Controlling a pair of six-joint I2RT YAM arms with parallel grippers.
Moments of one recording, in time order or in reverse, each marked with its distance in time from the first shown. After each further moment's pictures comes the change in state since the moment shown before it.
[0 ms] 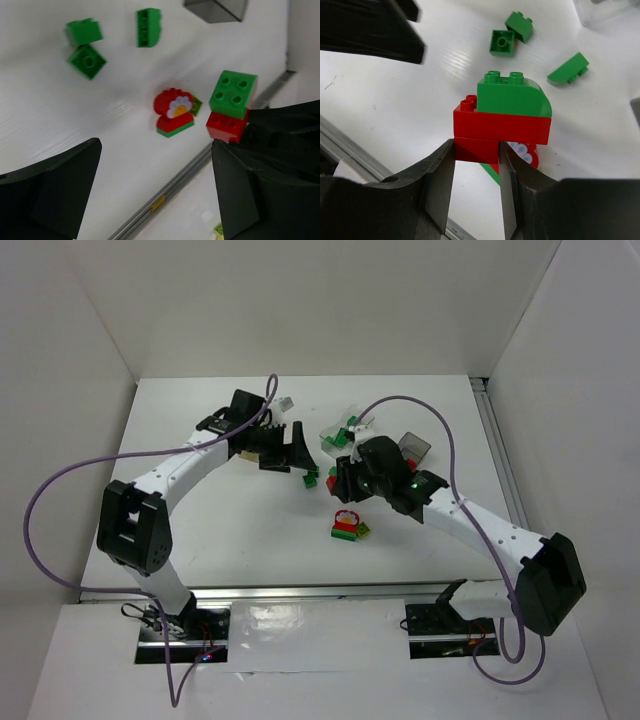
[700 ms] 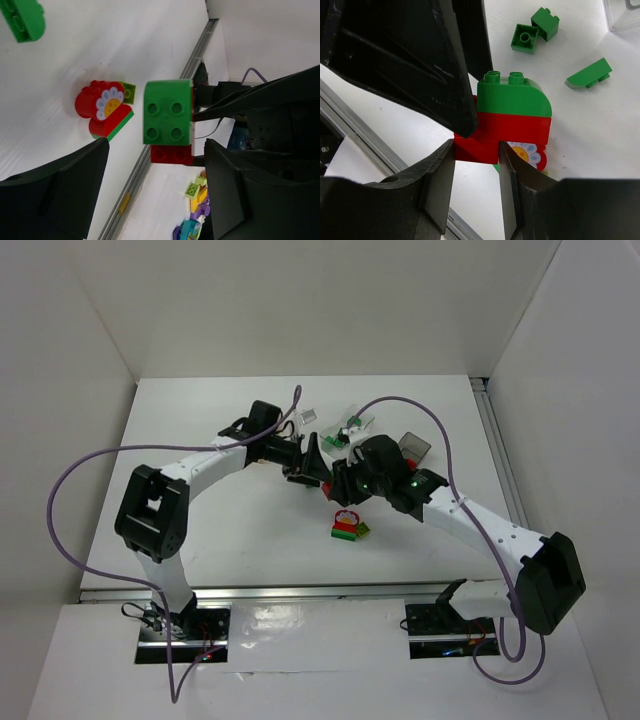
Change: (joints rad) left arm -0.043 0.135 -0.060 0.258 0.438 -0.066; right arm 0.000 -0.023 0.017 -0.021 -0.122 -0.091
